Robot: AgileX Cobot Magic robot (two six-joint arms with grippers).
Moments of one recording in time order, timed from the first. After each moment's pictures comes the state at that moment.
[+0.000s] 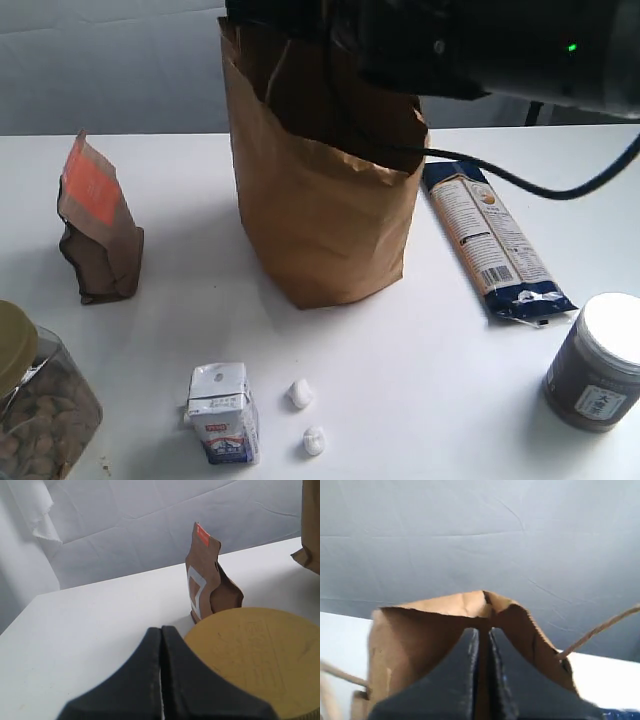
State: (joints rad) left arm 0.03 0.00 0.00 -0.02 0.26 0.25; right arm 1.08 1.75 -1.50 -1.32 0.58 1.45
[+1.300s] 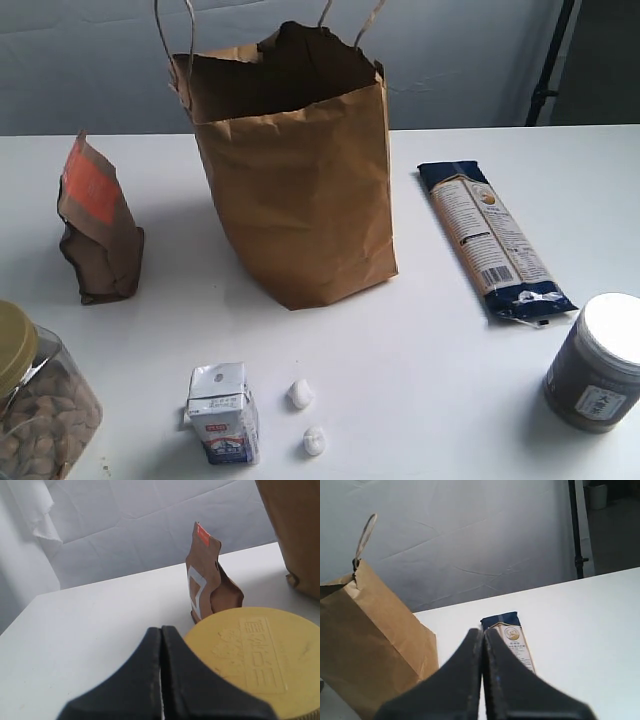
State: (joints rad) left arm 0.03 0.00 0.00 -0.02 0.26 0.25; right arm 1.40 0.32 -0.41 -1.28 1.04 1.56
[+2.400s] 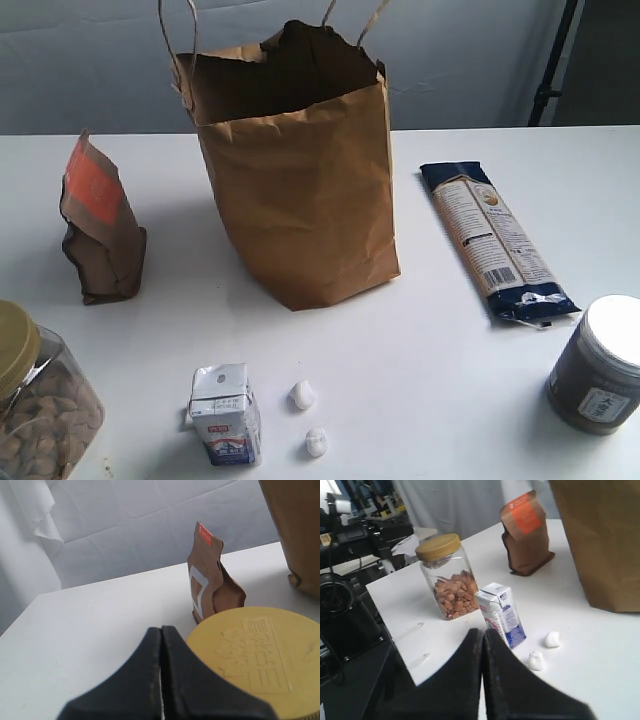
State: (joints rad) left arm 0.03 0.00 0.00 -0.02 0.26 0.25; right arm 1.46 0.00 -0.01 -0.58 0.27 0.88
